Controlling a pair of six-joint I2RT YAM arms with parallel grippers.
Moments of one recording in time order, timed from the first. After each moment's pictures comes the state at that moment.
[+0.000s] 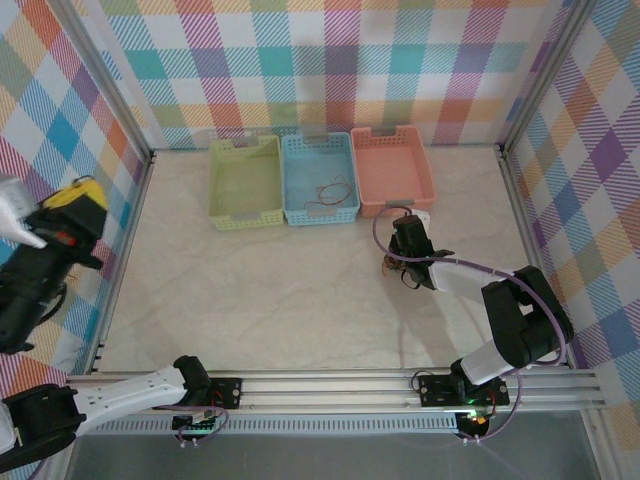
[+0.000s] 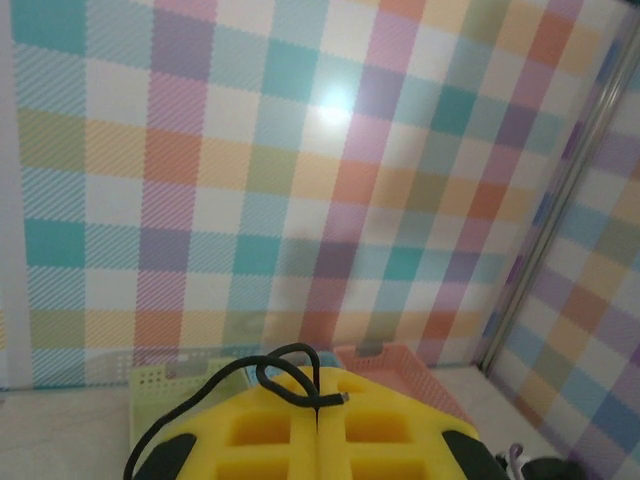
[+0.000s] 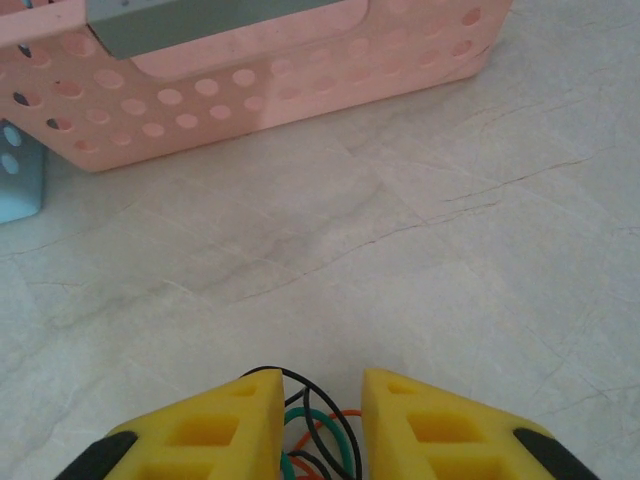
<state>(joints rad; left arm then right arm) -0.95 0.84 1.95 -1.03 -0.65 -0.15 0.44 1.51 0.70 0.03 0.34 0.48</state>
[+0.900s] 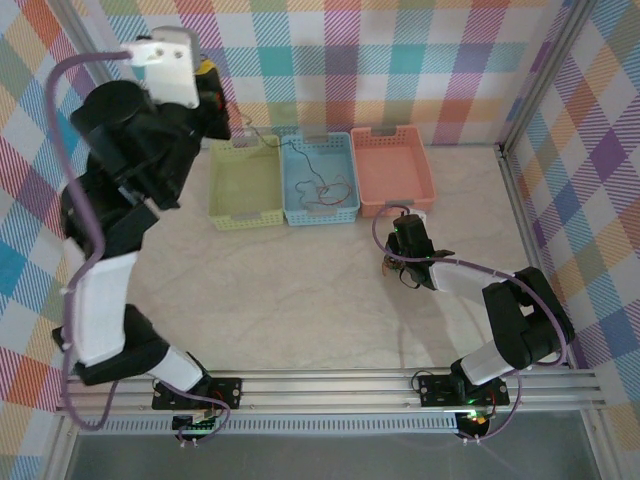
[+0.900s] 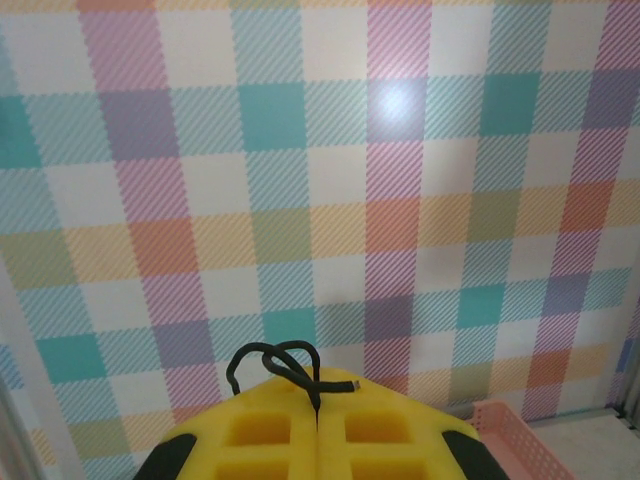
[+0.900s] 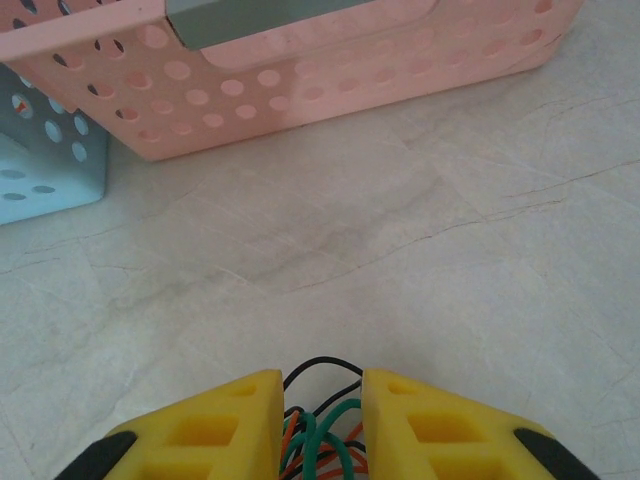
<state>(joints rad) -0.73 1.57 2.57 -0.91 -0.59 0.07 0.44 1.51 0.69 0.05 0.26 0.48</state>
